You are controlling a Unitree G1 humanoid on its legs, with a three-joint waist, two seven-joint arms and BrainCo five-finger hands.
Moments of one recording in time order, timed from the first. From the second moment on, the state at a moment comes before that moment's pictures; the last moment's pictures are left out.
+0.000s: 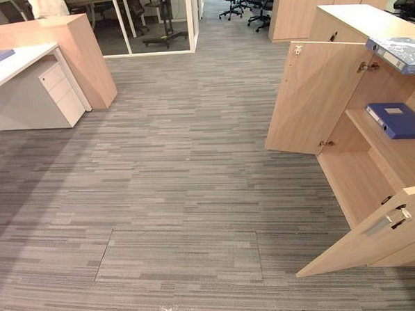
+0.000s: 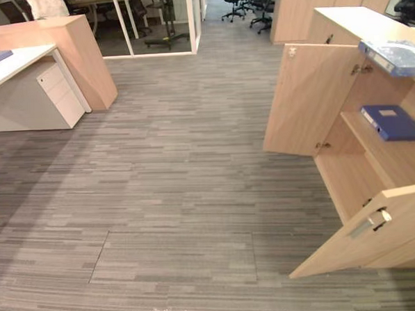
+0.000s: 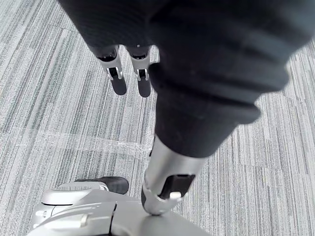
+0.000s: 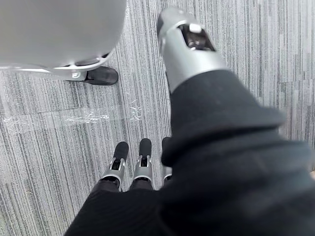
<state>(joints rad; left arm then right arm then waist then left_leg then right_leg) 0.22 0.11 0.10 1.07 0.01 -0.07 0.14 0.07 -0.11 -0.22 1.15 -0.02 0.03 -0.06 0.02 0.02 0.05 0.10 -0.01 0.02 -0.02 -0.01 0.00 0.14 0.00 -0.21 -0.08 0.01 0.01</state>
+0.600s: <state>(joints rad) 0.22 0.11 0.10 1.07 -0.03 -0.09 0.11 0.02 -0.05 -0.22 1.15 -0.02 0.02 -0.05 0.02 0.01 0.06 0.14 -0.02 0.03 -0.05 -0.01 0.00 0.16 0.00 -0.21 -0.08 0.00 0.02</state>
